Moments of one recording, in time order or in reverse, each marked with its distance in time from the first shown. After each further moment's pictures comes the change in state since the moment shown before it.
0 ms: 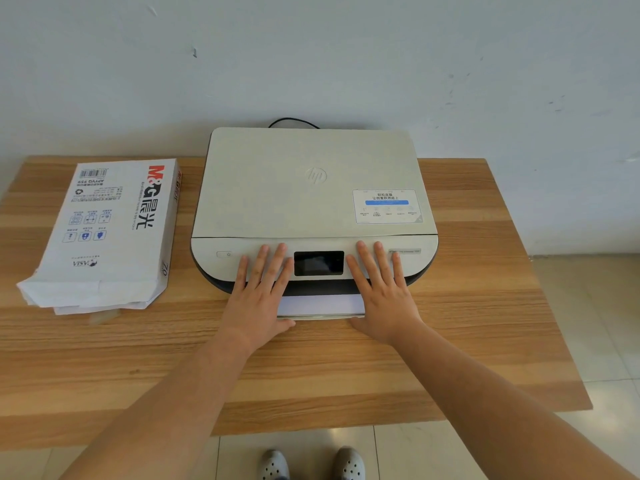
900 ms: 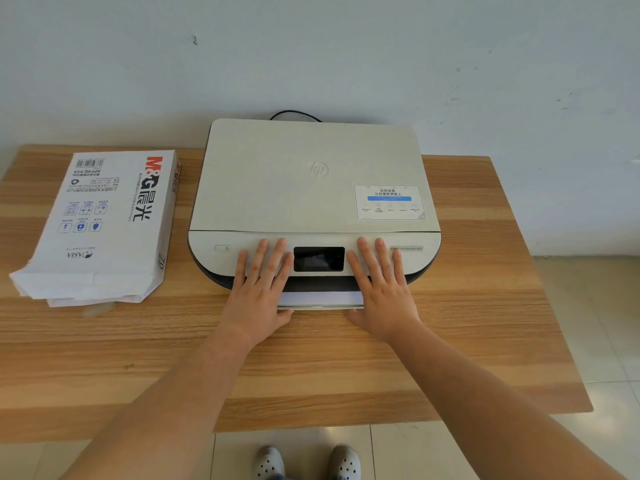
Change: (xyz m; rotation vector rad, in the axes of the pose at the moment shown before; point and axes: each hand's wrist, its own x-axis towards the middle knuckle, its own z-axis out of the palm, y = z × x) left_hand 0.002 0.002 0.007 -0.060 0.039 -0.020; right_hand 0.003 -0.002 0.008 0.006 0.039 0.034
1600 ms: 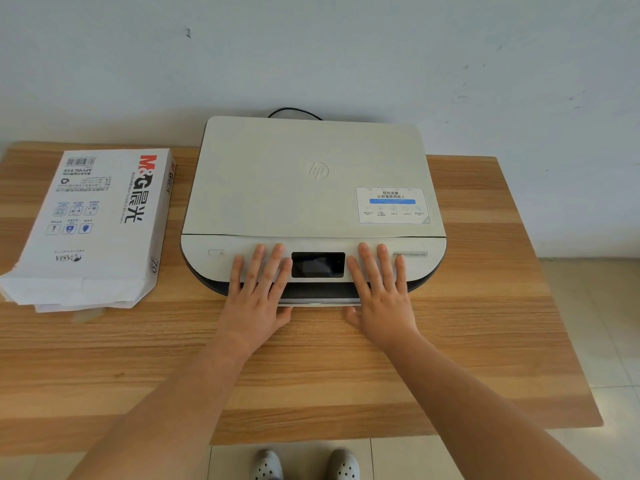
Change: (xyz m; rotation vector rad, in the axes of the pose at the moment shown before) left_hand 0.007 -0.001 0.023 -0.004 0.127 0.010; right_hand 0.008 0.000 0.024 -0.013 0.128 0.012
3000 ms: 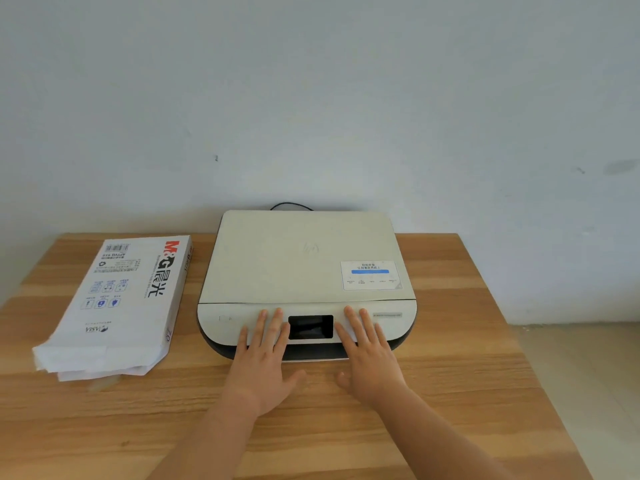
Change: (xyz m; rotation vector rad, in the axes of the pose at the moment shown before) left_hand -0.002 0.021 -0.067 -0.095 -0.328 -0.128; right_hand -0.007 -0.009 -0.061 0.133 -0.255 0.048
